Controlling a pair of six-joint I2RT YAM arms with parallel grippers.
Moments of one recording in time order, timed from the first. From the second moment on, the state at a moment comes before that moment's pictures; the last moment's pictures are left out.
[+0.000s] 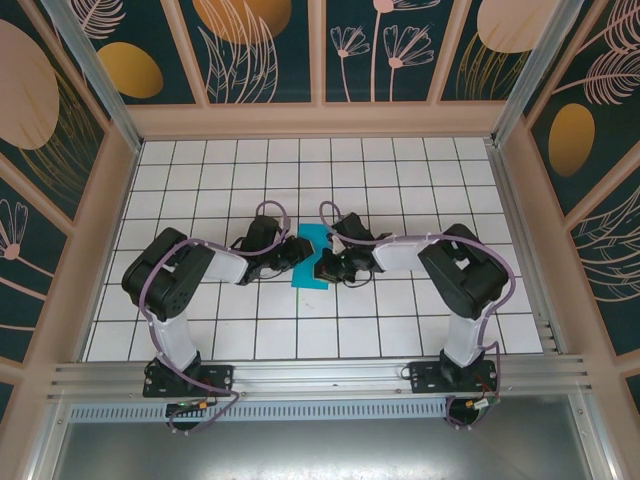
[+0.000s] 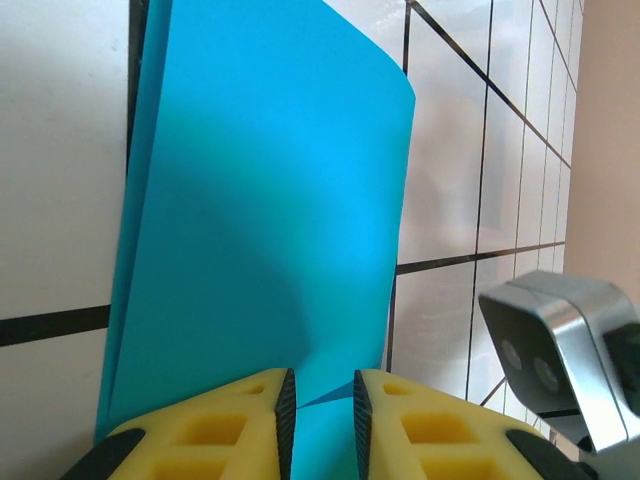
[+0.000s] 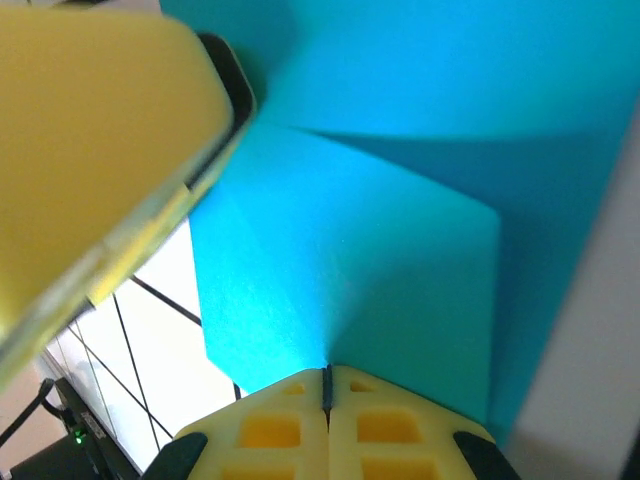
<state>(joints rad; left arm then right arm) -0.54 1.85 0.69 0.49 0.44 -1.01 0.72 1.83 0.90 -0.08 -0.51 0.84</state>
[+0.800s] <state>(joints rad) -0.54 1.85 0.69 0.48 0.43 -1.02 0.70 1.67 0.67 0.02 -0.54 0.90</state>
